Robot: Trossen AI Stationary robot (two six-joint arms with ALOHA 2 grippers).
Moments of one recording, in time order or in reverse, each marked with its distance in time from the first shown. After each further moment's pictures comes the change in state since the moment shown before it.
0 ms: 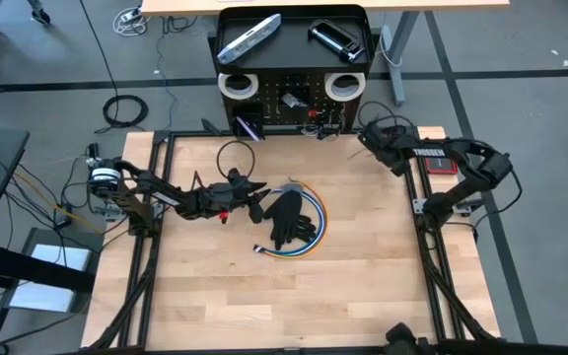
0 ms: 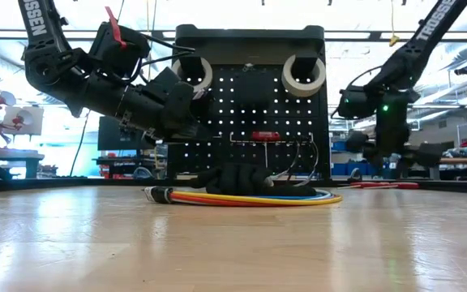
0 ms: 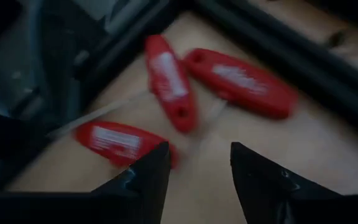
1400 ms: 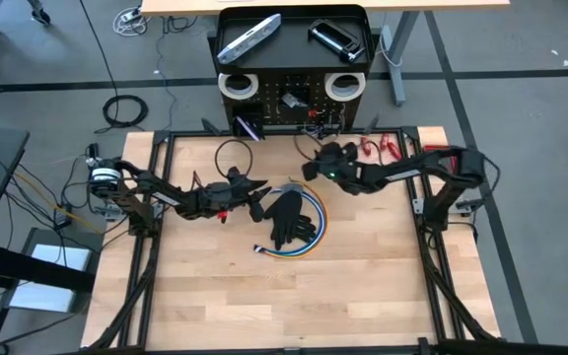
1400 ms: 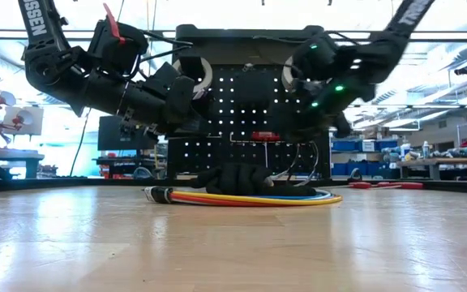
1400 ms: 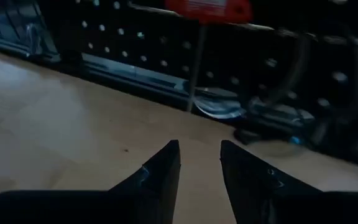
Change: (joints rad) left arm 0.000 0.000 0.001 0.055 -0.011 0.023; right arm 0.552 0.158 0.076 0.751 0.214 -1.027
